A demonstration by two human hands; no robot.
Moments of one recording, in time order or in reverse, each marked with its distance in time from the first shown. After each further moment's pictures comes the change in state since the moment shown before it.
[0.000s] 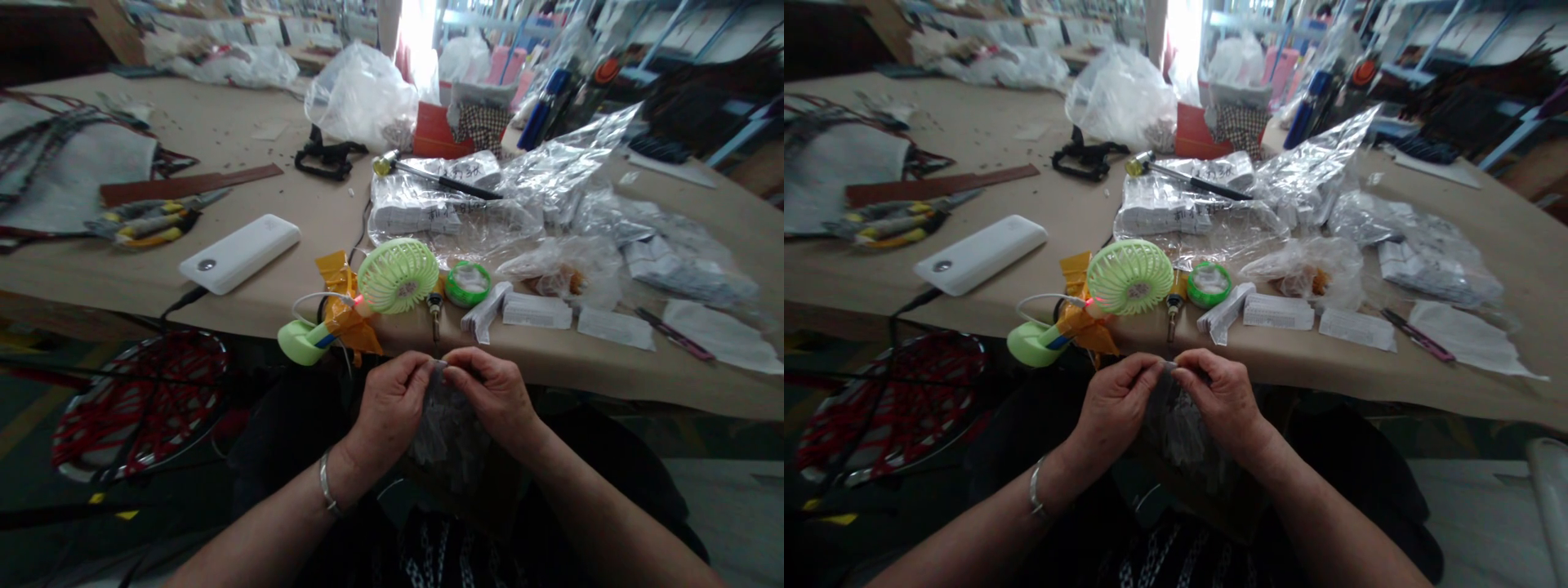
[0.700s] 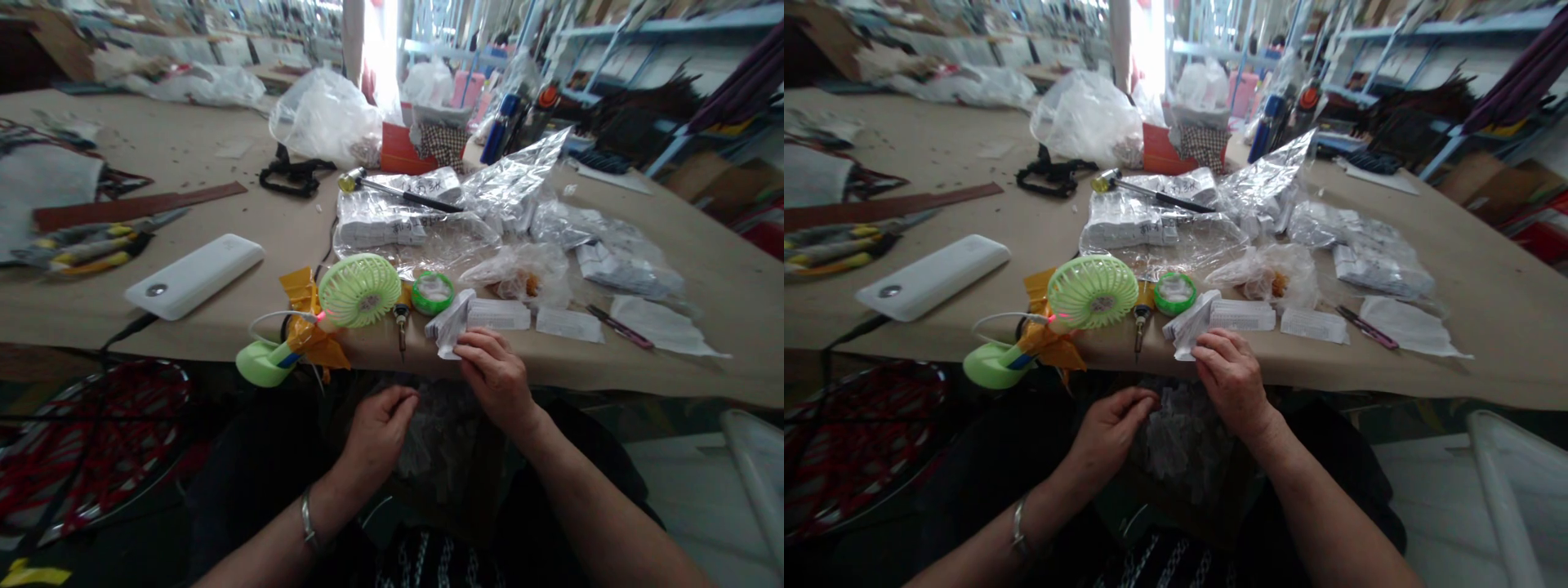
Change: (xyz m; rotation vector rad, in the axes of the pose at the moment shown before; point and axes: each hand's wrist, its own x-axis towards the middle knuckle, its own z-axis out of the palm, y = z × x) left_hand -0.012 -0.017 0.026 -0.145 -0.142 -0.235; right_hand 0.004 0.040 -0.044 -0.562 0.247 -0.444
